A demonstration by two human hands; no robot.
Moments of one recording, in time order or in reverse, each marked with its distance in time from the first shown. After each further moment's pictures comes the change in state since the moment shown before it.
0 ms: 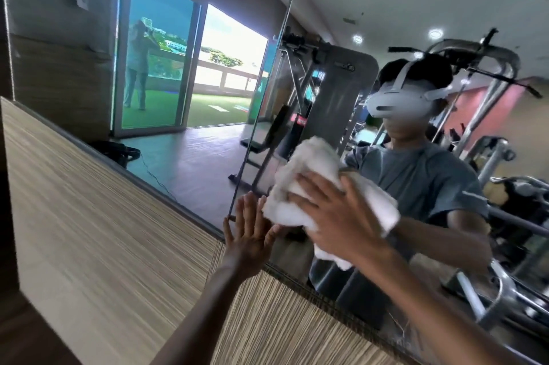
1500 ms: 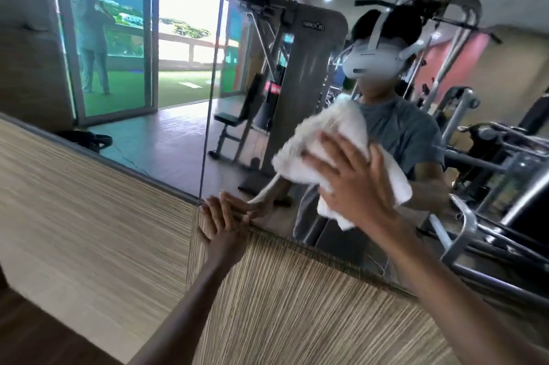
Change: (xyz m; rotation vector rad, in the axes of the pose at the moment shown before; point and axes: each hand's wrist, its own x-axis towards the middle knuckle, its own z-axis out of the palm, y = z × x) left_hand -0.040 -0.006 0.061 -0.233 0.016 -0.241; right_hand -0.080 0.029 0.005 -0.033 0.123 0.246
